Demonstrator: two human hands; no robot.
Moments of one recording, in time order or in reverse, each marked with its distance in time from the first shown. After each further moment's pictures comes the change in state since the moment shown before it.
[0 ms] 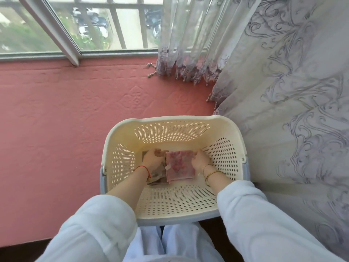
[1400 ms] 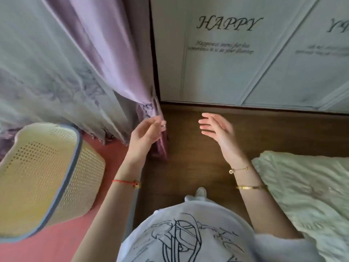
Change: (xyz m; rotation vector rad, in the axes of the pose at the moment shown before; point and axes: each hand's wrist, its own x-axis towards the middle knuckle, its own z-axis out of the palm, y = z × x) left_hand -0.459 -0.046 0.170 0.304 -1.042 0.745; right_hand -0.549 0.288 0.143 1.586 1.281 0.015
